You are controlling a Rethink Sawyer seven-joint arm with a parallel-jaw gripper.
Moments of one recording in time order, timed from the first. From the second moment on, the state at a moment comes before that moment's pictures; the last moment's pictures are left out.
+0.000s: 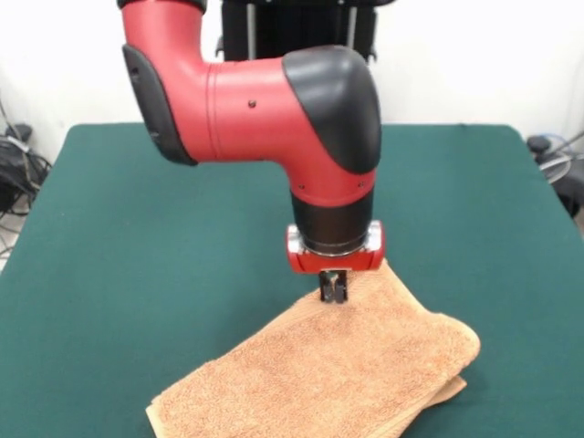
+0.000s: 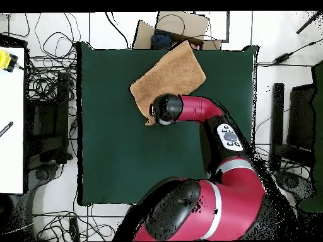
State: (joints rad) arm -0.42 -0.31 0.30 1.35 -0.29 0.67 1.70
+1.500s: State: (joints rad) arm -0.40 -0.44 0.33 1.34 -0.29 0.76 1.70
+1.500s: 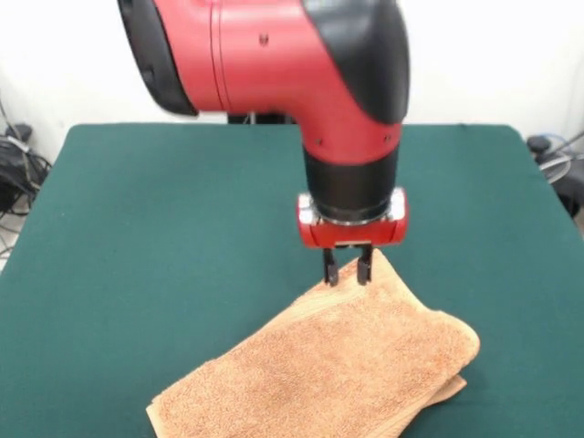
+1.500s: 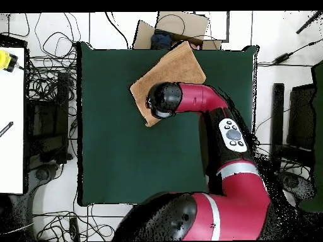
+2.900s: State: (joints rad) arm -0.45 -0.30 0.34 1.31 -0.29 0.50 1.70
